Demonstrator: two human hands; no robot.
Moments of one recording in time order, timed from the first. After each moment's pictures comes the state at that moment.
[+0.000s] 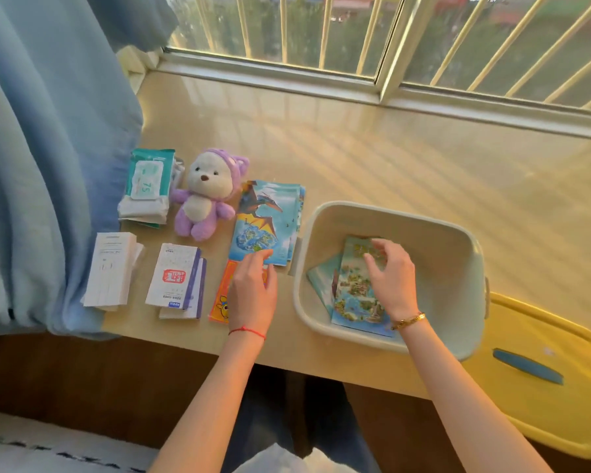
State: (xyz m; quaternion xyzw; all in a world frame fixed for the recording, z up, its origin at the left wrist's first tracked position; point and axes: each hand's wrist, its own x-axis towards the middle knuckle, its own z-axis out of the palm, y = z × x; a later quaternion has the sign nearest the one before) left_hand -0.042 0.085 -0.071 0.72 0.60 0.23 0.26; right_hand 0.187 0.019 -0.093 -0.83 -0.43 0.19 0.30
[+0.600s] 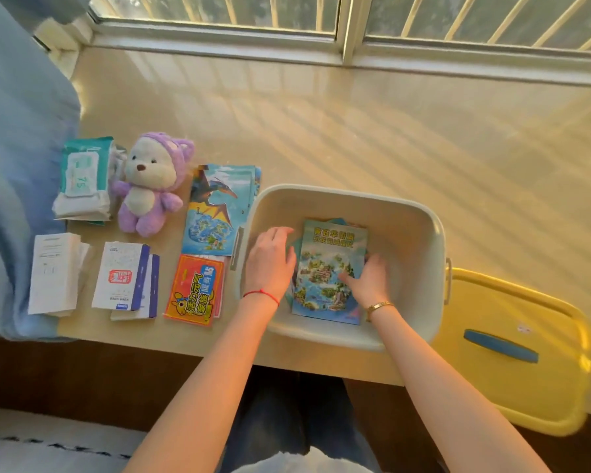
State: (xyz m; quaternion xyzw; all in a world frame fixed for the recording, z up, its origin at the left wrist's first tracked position) left_hand 0.082 0.084 -0.112 0.81 0.52 0.08 0.26; right_hand 0.247 -0.020 -0.183 -0.88 -0.27 0.37 0.13
